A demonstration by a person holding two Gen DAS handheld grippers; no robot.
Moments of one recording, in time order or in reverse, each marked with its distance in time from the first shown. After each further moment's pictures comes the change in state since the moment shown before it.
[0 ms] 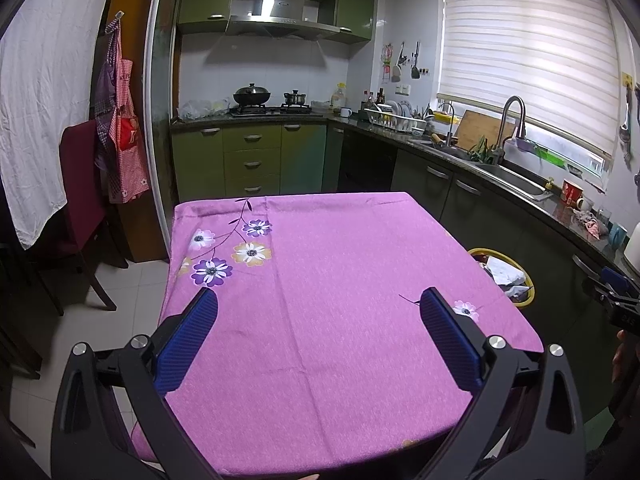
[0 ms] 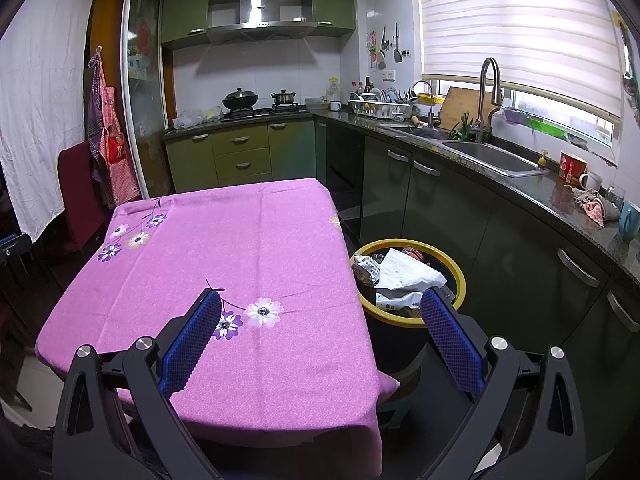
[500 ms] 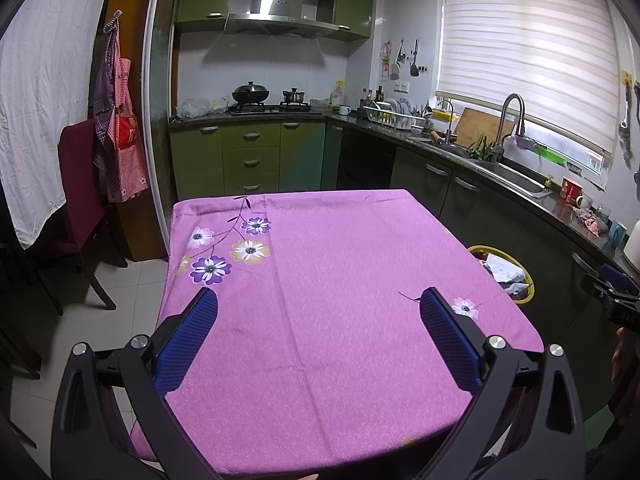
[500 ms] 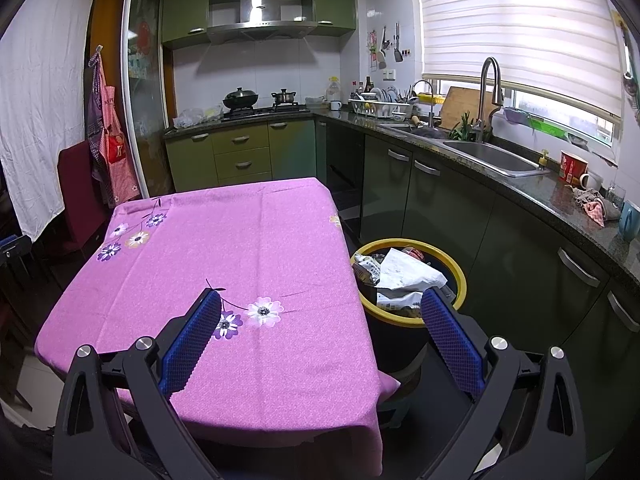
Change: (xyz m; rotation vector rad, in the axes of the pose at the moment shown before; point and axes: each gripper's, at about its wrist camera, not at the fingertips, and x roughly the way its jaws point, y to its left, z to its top) left arm 0.000 -0.002 -0.003 0.003 0.006 -0.002; right arm 0.000 0.001 0.000 0.000 0.000 -0.001
